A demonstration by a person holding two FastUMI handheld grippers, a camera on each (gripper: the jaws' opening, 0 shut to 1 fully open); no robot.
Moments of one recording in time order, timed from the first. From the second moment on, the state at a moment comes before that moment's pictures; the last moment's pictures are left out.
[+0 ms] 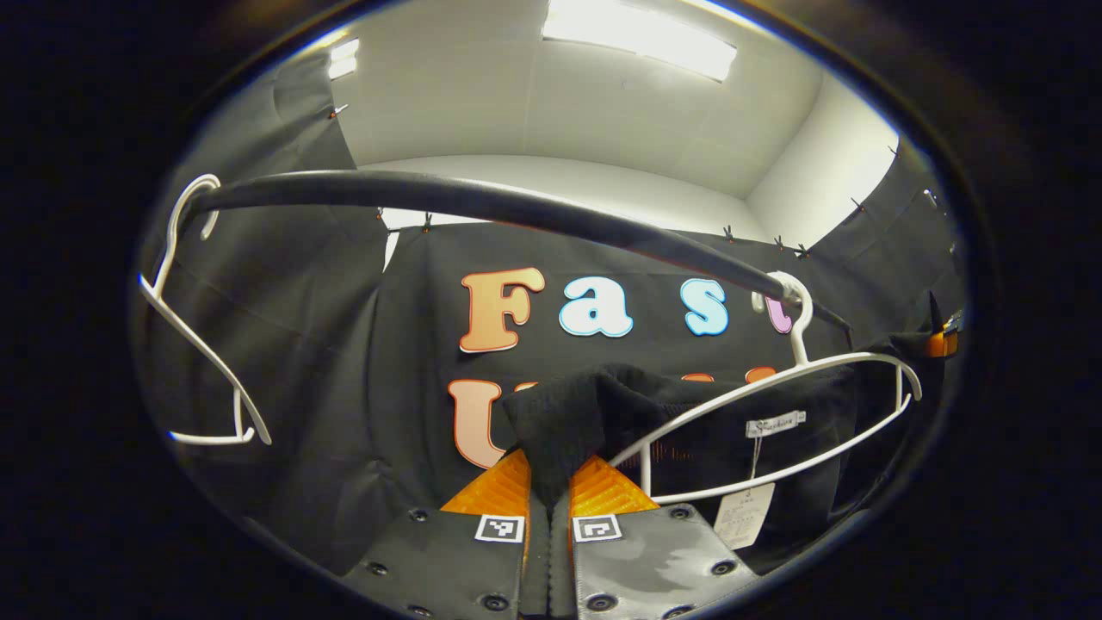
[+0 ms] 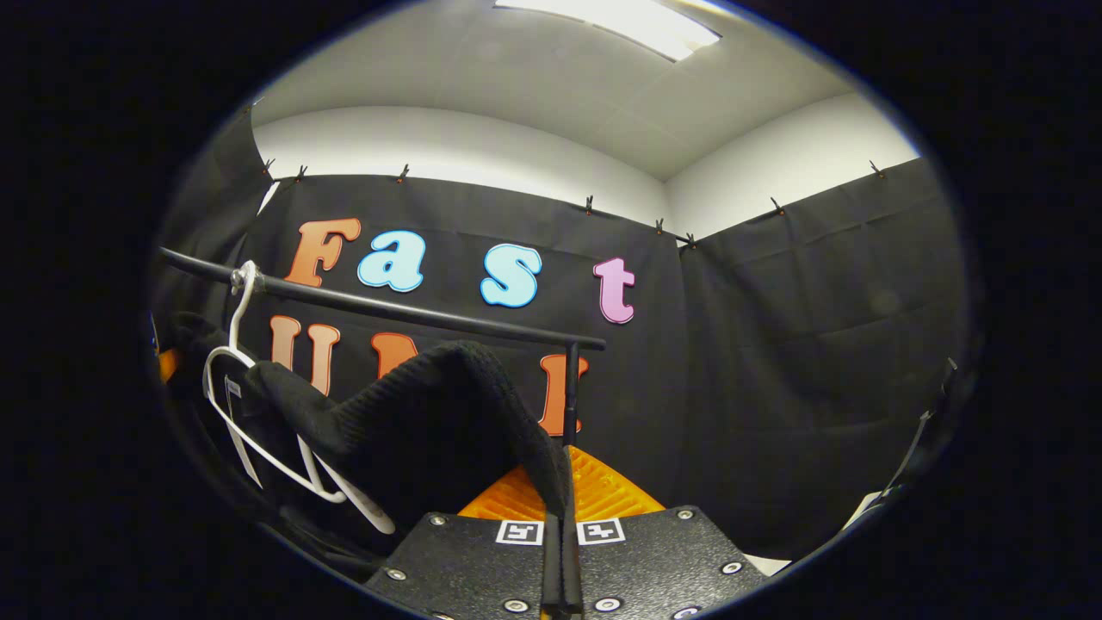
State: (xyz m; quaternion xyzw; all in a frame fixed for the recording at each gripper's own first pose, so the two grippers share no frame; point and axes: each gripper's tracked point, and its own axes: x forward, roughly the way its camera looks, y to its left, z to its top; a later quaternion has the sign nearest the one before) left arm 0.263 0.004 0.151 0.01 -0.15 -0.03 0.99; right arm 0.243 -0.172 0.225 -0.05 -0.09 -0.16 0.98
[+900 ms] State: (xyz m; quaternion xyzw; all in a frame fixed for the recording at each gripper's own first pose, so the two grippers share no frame) left arm 0.274 0.025 0.110 0.00 -0.16 0.02 0.99; right arm 0.230 -0.132 0.156 -0.01 -0.12 -0.12 0.98
